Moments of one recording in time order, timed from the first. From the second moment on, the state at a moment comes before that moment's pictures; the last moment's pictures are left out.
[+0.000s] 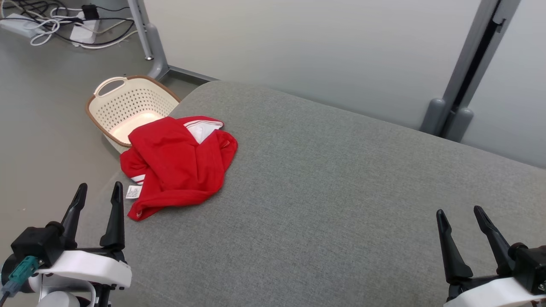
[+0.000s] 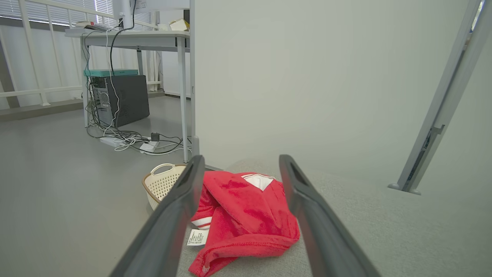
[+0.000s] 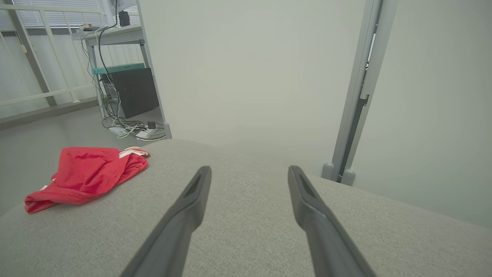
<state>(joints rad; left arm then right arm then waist) -0.10 0.35 -0.18 0.18 -0.53 0.05 -0.25 0.17 -0.05 -0.01 -0.25 0.12 0.13 0.13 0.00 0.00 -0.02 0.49</state>
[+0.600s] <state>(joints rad) -0.28 0.28 -0.17 0.40 -0.55 -0.05 -0.26 0.04 -0.05 0.03 -0.32 0.04 0.13 0.20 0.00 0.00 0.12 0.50</state>
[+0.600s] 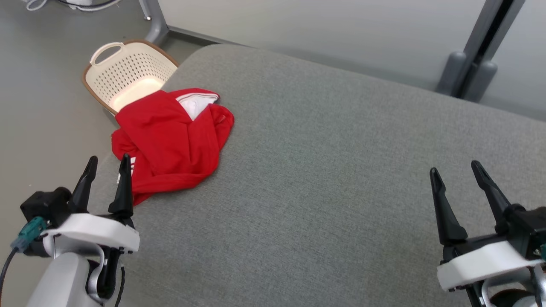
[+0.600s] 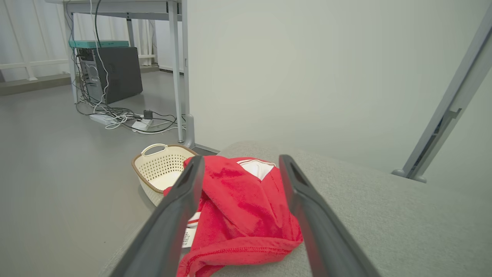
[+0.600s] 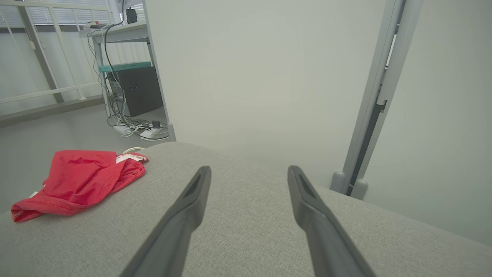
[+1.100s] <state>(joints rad) -0.63 0.21 -0.25 1.00 -0.68 -0.13 -0.23 -0.15 -0.05 0.08 -0.32 -0.02 0.13 0.21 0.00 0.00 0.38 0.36</state>
